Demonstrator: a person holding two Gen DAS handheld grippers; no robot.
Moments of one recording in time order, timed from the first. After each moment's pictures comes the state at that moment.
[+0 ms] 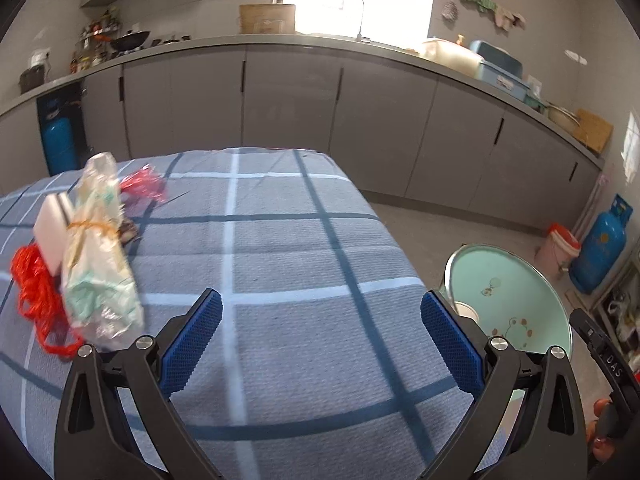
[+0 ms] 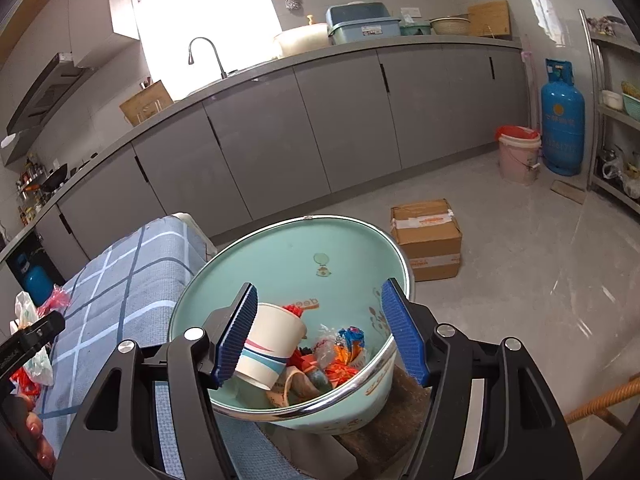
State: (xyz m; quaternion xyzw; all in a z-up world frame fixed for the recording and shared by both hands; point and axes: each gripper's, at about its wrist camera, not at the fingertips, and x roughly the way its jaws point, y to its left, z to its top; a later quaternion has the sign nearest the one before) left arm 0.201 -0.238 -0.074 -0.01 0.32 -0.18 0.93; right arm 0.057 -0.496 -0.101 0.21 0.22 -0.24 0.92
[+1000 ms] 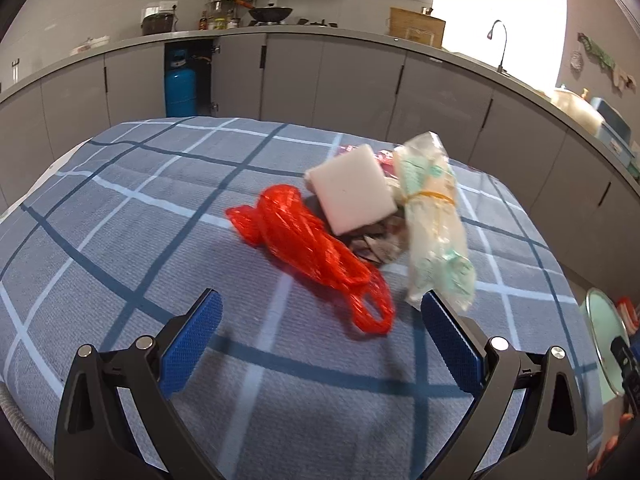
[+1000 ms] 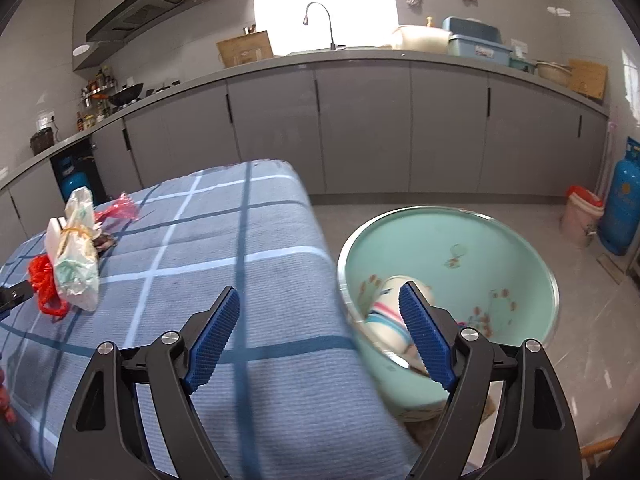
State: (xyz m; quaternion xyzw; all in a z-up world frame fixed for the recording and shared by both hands) left arm 0.201 -0.027 -0.084 -0.08 0.34 0.02 0.94; right arm 0.117 -0.359 -0.096 0.09 0.26 -0.12 0.95
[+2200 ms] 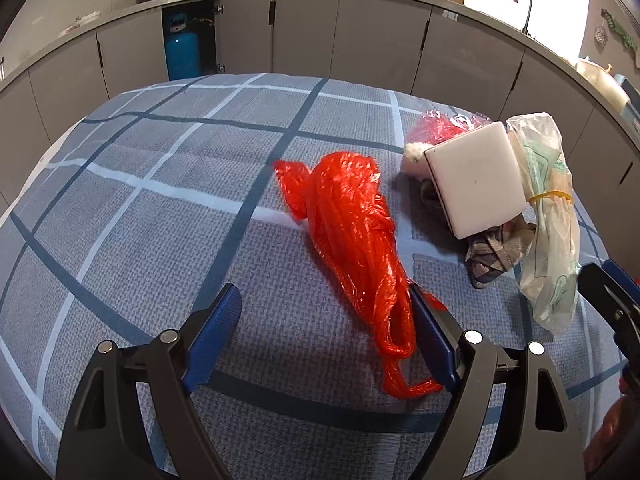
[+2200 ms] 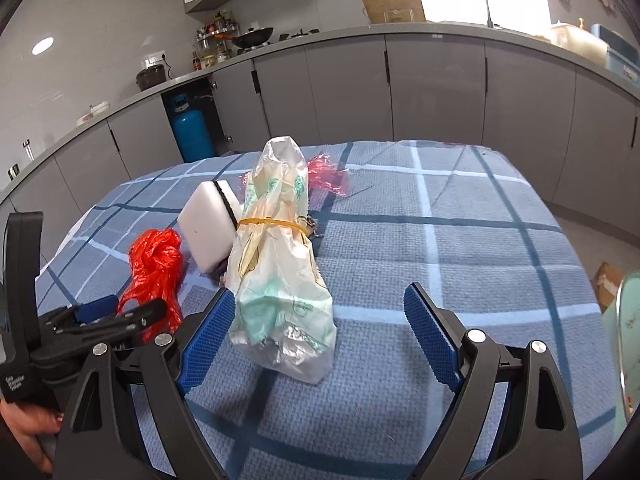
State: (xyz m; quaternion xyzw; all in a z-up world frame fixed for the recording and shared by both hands) left arm 0.255 0.035 -0.113 -0.06 0.42 0.03 0.90; right arm 0.238 -0.181 -0.083 0.05 0.33 0.11 0.94
